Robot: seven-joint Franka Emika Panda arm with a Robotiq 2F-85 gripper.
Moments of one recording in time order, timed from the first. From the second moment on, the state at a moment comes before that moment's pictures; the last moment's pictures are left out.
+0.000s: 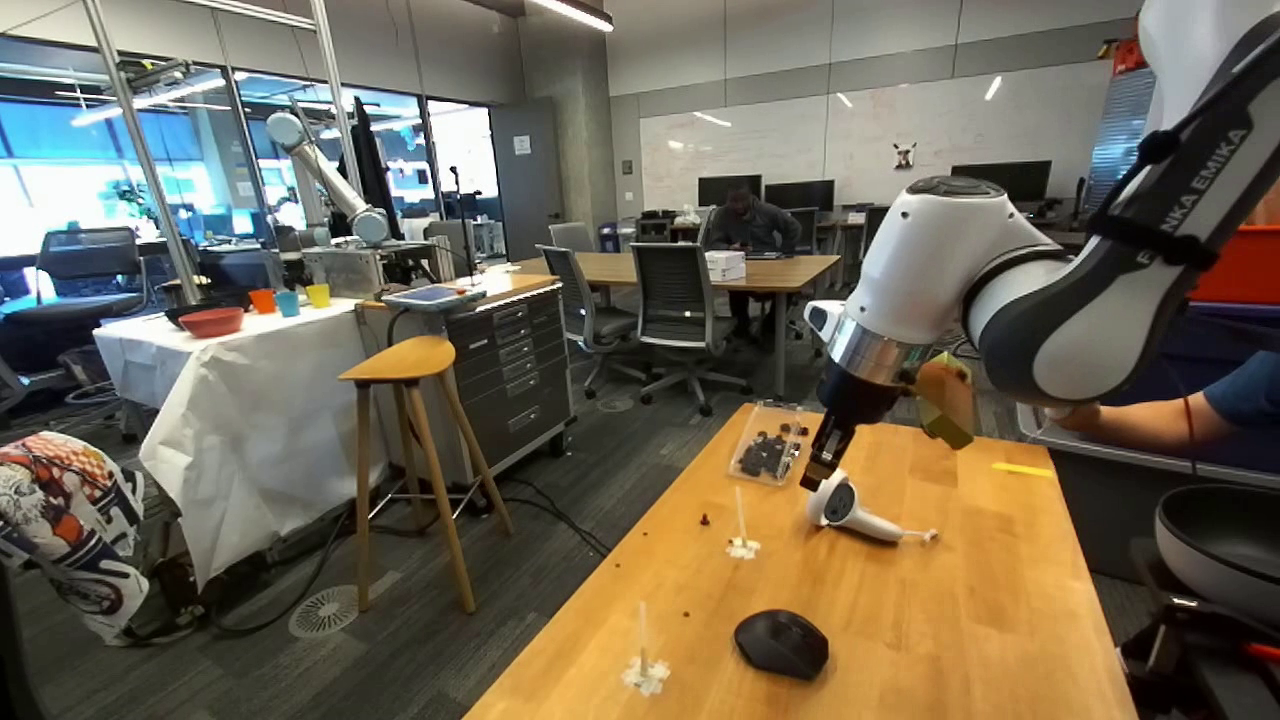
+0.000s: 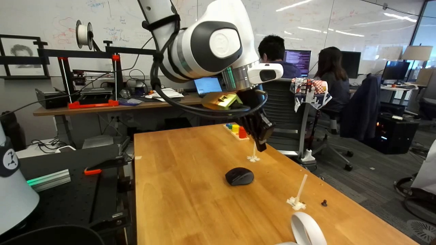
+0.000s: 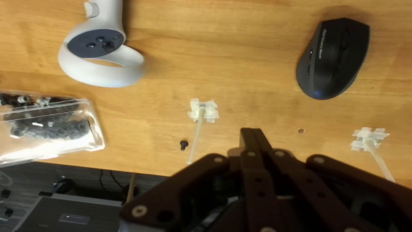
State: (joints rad) arm 0.02 0.27 -0.15 -2.42 -0.46 3.02 0.29
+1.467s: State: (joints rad) arm 0.37 0.58 -0.32 -2.35 -0.49 3.08 0.43
